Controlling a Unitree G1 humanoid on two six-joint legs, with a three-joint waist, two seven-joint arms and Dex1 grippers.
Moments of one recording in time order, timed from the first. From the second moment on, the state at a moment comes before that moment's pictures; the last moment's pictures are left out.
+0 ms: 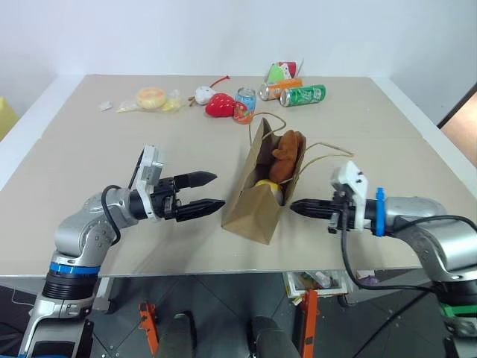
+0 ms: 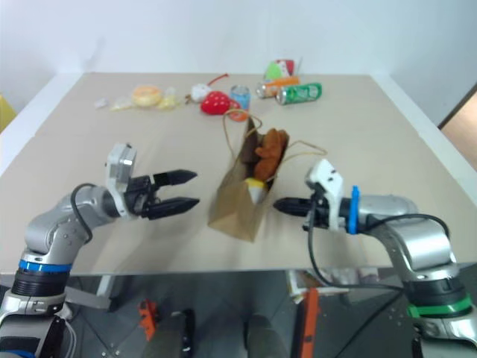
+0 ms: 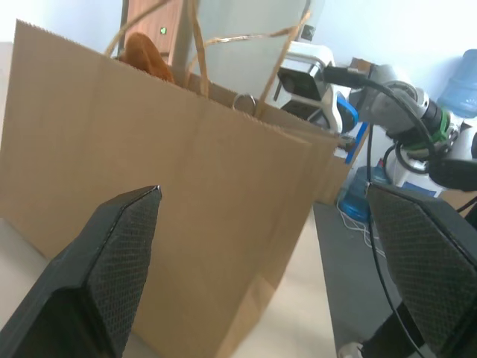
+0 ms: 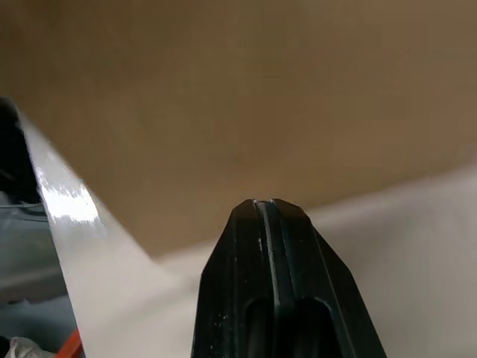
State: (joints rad) left arm -0.48 0.51 0.05 -0.10 -0.76 0.59 -1.11; right arm -0.45 -0.77 0.04 -0.23 0.53 0.71 0.98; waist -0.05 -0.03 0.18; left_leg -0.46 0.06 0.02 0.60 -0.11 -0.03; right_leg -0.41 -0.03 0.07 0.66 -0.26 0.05
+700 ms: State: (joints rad) left arm -0.48 0.71 0.09 -0.09 -0.72 0.59 -1.18; right arm -0.64 -0.49 0.23 -0.18 0.50 0.73 0.96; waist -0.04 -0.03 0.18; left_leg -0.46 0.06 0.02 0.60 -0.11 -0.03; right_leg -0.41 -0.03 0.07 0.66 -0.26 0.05
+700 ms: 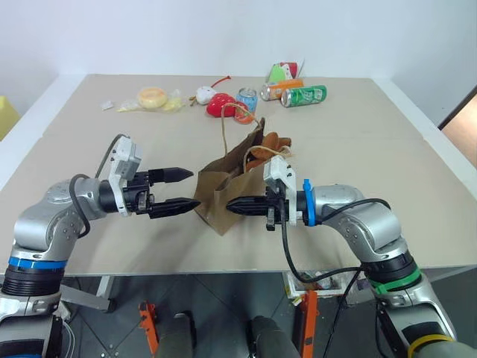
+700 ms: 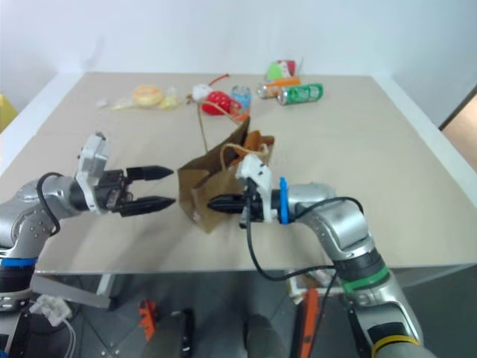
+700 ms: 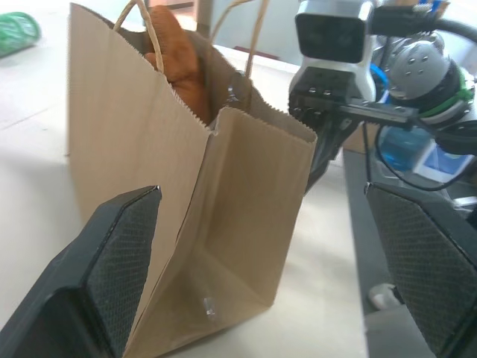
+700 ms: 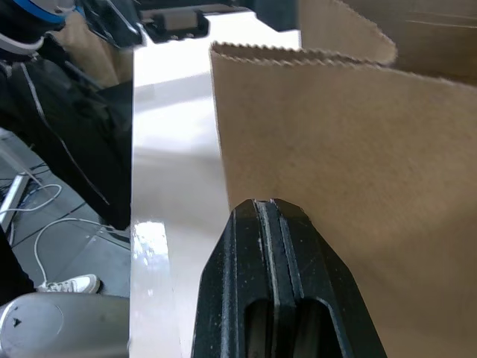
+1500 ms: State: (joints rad) left arm -0.50 0.58 -0.01 -0.13 -0.58 0.57 -1.00; right arm -0.56 -0.72 0.05 -0.22 0.51 0.77 1.00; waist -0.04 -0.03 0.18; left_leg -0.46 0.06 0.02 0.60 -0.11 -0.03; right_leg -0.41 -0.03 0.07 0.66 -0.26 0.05
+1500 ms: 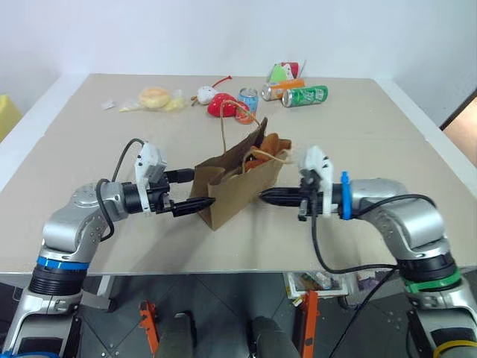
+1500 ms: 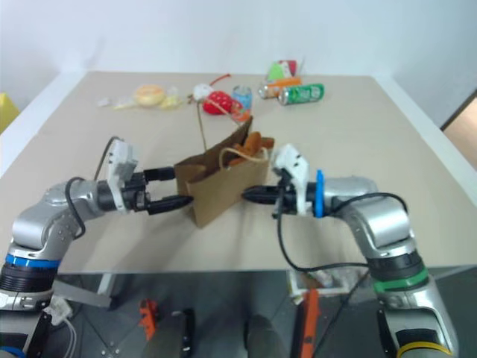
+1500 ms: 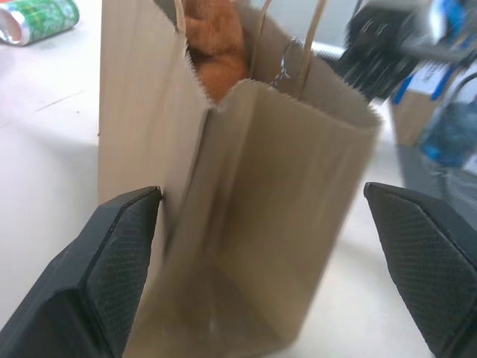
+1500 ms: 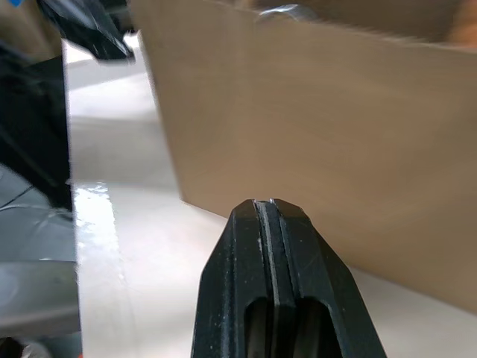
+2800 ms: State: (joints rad) left arm -0.54 0.64 -0.04 0.14 -0.48 0.28 -1.32; right arm -0.48 -0.94 -0.26 -0.16 0.55 0.73 0.96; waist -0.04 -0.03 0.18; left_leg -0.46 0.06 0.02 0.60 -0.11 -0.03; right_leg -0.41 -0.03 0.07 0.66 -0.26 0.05
